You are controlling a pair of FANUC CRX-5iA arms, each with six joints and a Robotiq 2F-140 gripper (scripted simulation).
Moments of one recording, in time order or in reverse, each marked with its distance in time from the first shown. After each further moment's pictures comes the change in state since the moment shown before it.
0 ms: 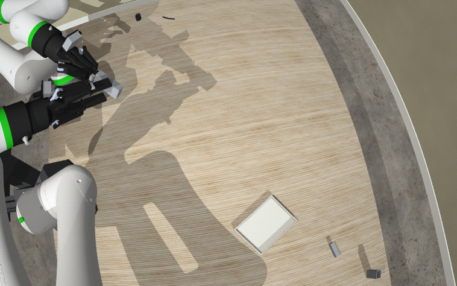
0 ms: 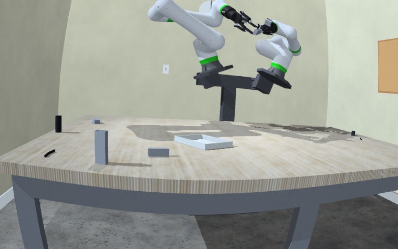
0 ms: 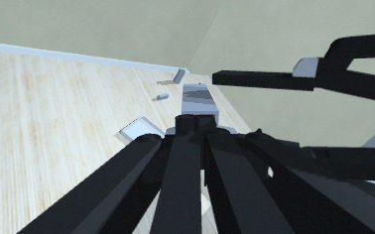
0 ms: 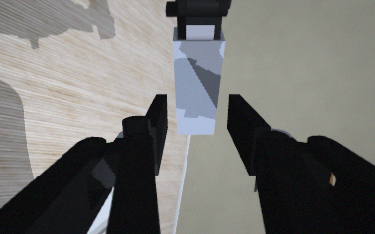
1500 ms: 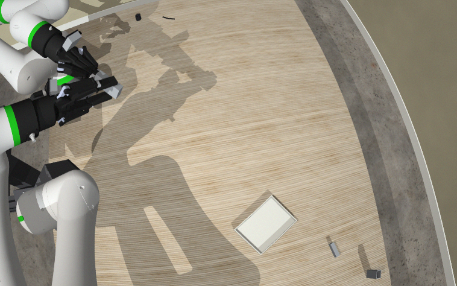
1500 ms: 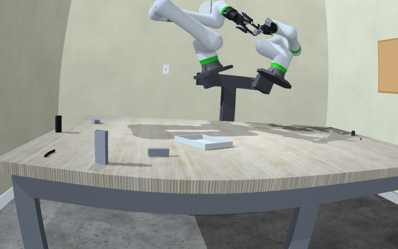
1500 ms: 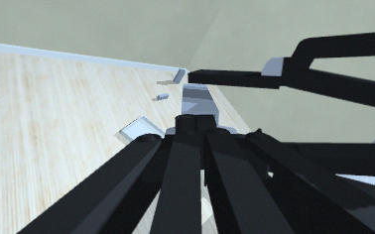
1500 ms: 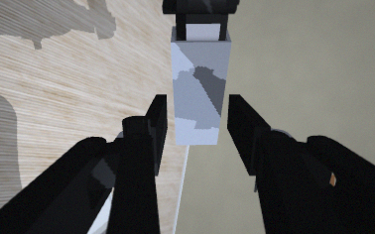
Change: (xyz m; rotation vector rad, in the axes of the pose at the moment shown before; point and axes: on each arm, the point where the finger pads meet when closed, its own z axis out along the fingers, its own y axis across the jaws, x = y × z) left arm 0.000 0.000 0.000 0.000 0.000 0.000; right arm 0.001 0.000 0.019 -0.001 0.002 -0.002
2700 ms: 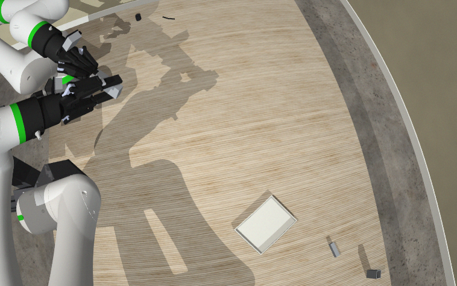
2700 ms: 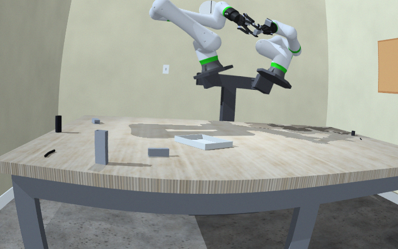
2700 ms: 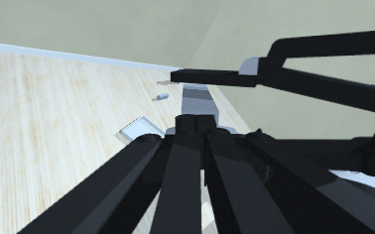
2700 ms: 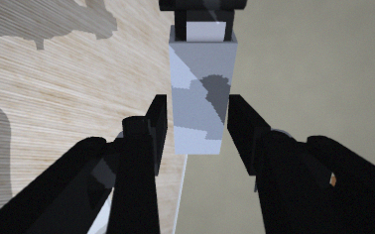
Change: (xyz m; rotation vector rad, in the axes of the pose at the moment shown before) left arm 0.000 0.000 0.000 0.000 0.000 0.000; right arm 0.000 0.000 0.015 -0.001 0.000 -0.001
